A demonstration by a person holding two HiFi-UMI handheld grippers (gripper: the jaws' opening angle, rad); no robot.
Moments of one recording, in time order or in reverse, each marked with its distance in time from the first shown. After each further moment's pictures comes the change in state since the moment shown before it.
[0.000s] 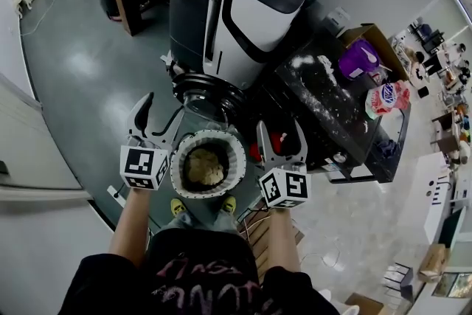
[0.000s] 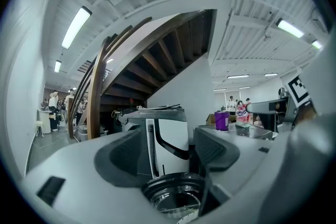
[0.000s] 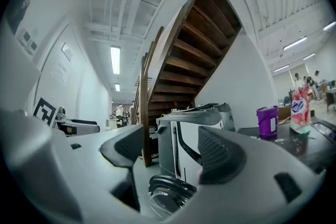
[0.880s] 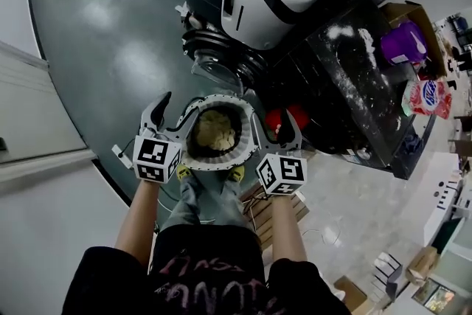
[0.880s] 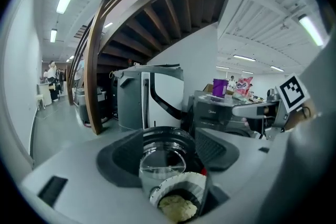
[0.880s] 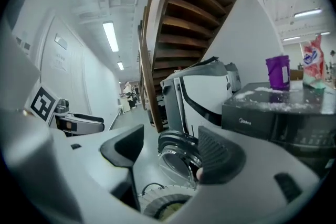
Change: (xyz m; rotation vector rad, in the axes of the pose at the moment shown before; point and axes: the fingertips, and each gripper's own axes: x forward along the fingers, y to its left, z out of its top) left arm 0.026 -0.036 -0.168 -0.114 0.372 -0.025; right arm 0.030 -0.016 -0.180 0.080 0.356 0.098
